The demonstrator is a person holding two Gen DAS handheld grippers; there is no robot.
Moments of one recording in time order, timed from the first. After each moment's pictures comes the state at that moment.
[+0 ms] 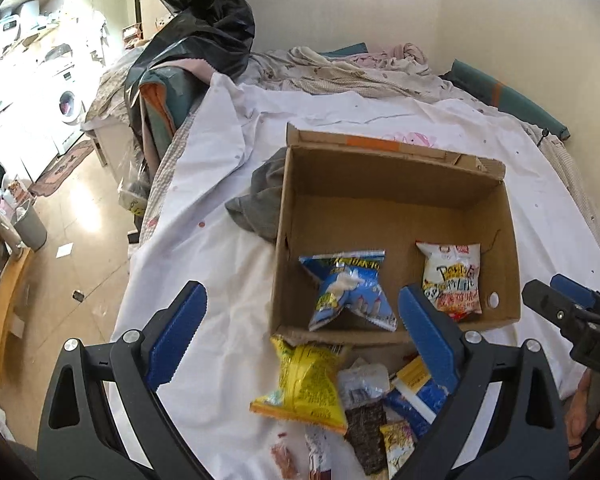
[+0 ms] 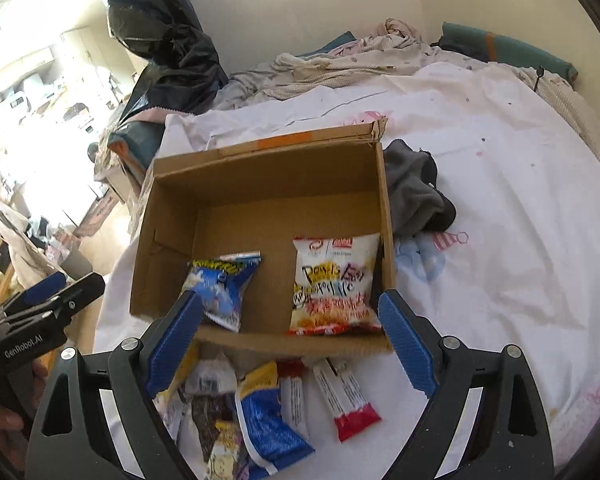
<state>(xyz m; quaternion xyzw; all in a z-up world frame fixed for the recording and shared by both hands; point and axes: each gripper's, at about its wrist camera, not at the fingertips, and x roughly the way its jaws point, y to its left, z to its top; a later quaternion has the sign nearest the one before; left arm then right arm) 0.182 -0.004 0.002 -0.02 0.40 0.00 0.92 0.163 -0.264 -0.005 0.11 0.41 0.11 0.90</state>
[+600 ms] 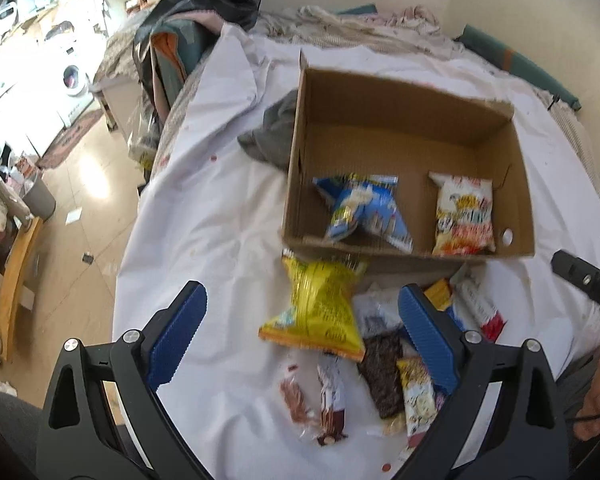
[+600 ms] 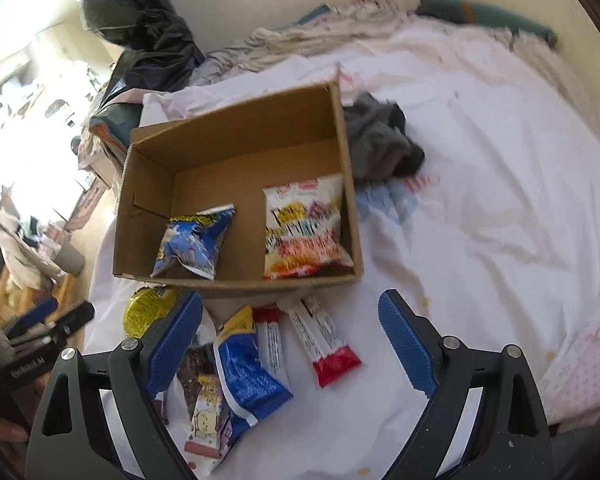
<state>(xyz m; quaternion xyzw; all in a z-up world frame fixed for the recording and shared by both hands) 0.149 -0.001 -0.033 -0.02 0.47 0.02 0.88 0.135 -0.293 -0.031 0.14 0.47 0.08 0.87</state>
